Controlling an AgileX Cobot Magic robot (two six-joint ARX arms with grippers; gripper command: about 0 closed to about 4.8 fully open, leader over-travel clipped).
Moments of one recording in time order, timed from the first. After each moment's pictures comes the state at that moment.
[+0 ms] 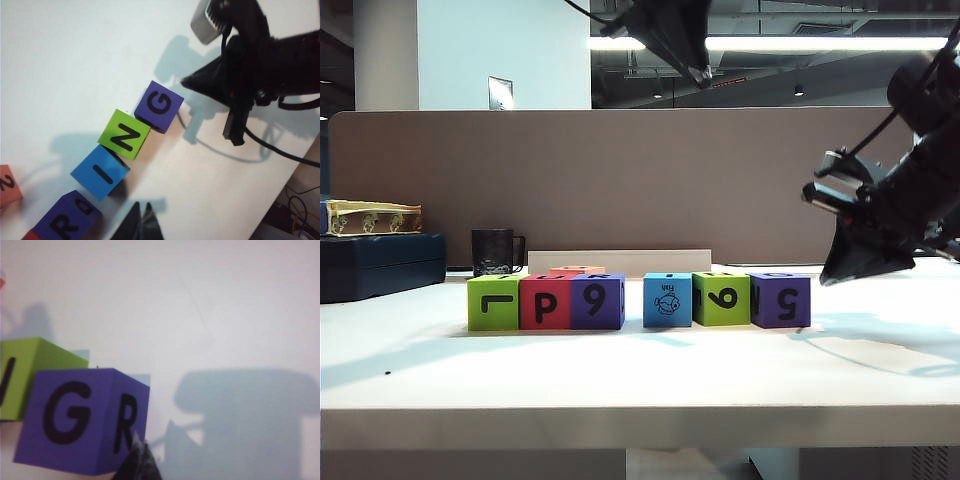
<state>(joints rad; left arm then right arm) -0.70 2.27 2.75 -1.43 0.16 0.16 0.12 1.70 0.92 0.05 -0.33 0.16</state>
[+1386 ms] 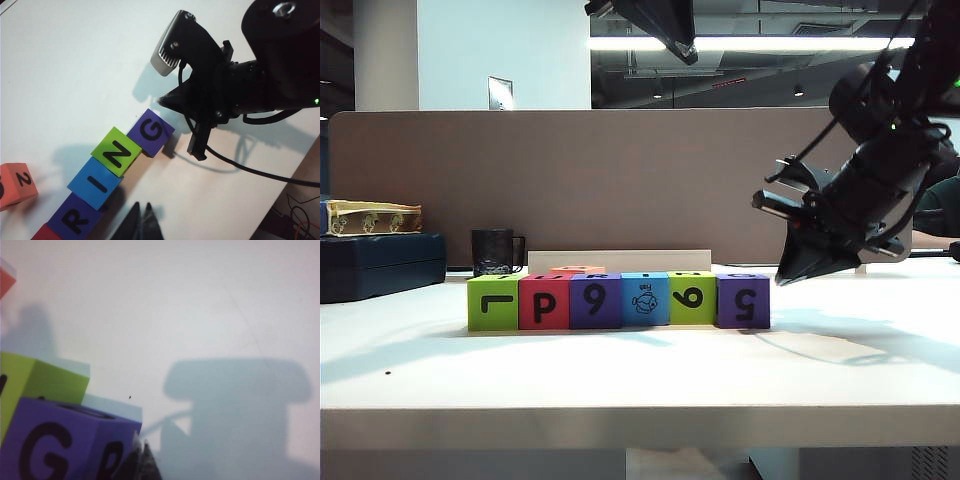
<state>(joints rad) -0.68 2.22 2.75 -1.43 0.15 0.16 0.22 1.82 1.08 -0.02 -0.28 0.16</state>
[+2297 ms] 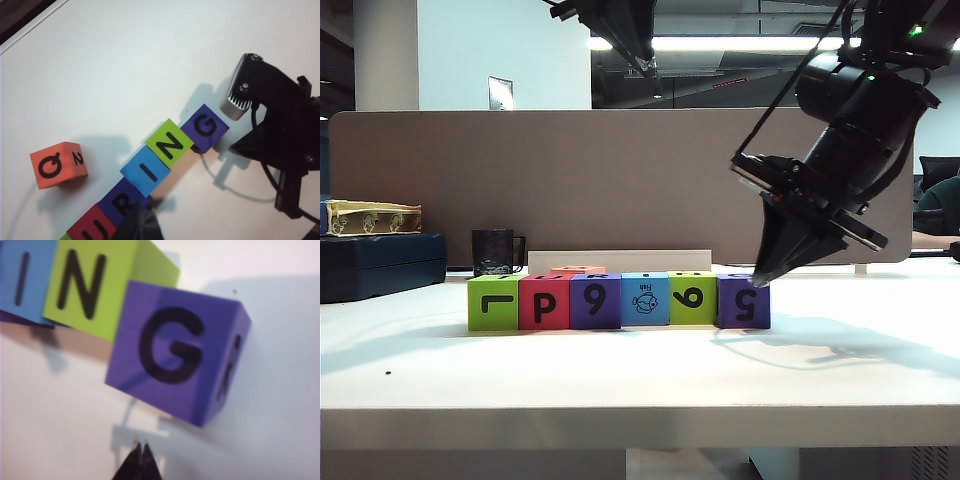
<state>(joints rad) -0.62 2.22 2.75 -1.43 0.06 0.15 0.29 1.80 1.23 -0.50 -0.42 0.15</state>
